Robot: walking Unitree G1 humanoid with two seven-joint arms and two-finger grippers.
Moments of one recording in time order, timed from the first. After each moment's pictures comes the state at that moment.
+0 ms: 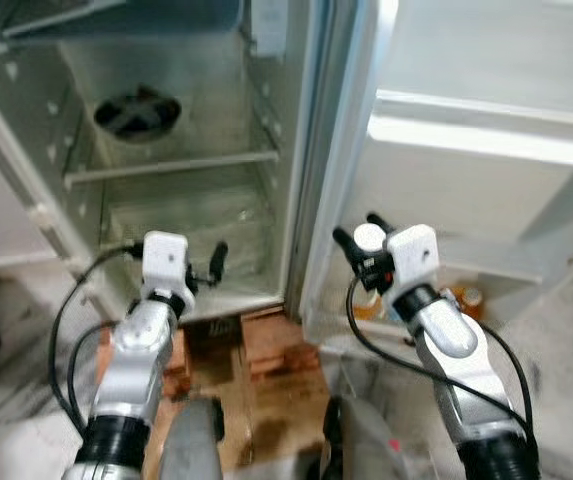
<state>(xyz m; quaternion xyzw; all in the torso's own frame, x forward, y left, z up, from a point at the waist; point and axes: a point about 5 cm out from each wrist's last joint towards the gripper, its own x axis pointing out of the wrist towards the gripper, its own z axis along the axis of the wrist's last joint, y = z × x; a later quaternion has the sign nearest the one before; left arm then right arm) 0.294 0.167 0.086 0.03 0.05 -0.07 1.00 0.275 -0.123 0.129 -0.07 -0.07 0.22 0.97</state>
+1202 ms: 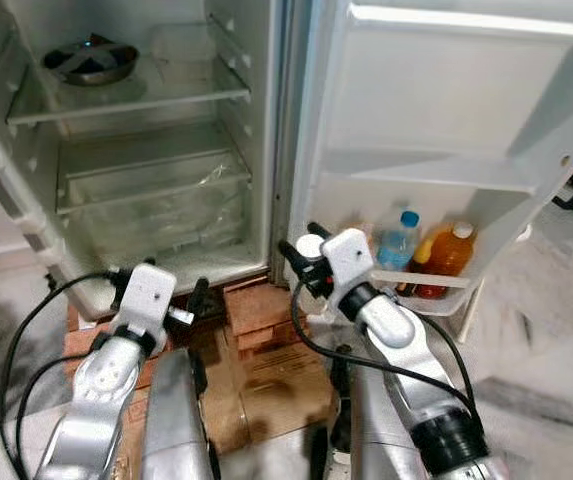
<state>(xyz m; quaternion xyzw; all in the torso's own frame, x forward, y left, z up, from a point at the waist) 0.233 0.186 0.086 0.17 0.08 -0.12 0.97 0.300 -0.065 0.124 -0.10 -0.07 0.29 0.95</state>
